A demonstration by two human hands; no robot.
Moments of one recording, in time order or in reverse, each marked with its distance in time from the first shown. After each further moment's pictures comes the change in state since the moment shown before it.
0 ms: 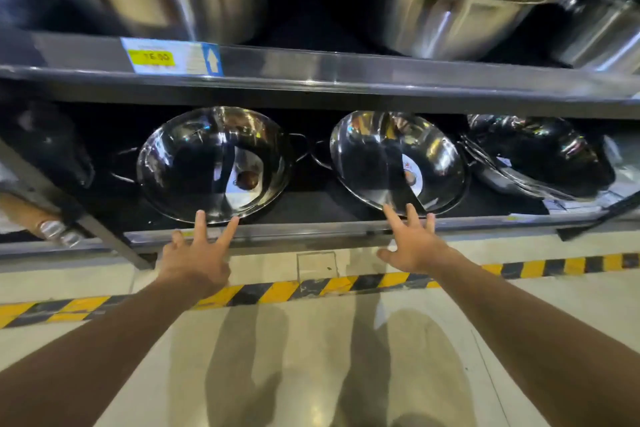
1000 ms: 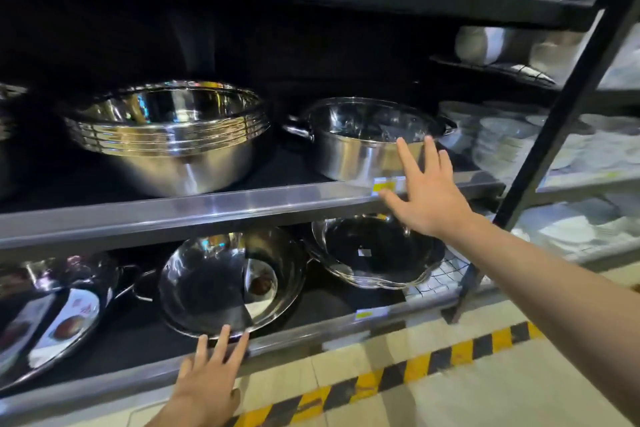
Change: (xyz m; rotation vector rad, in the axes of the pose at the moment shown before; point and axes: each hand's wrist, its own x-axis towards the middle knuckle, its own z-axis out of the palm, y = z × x) left_hand 0.011 0.357 -0.072 0.052 0.073 0.243; right_hand -0.068 0.337 -0.247 0.174 0.883 -0.030
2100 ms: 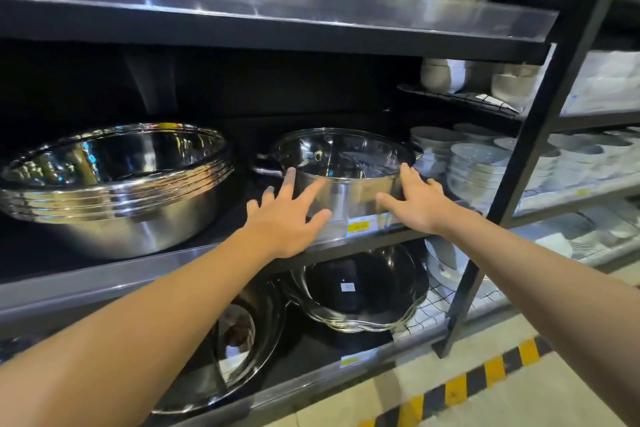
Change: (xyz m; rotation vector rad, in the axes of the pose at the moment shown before) left_hand 0.085 0.091 -0.311 -0.254 0.532 0.260; right_hand 0.065 0.044 -0.027 0.129 -0.226 0.203
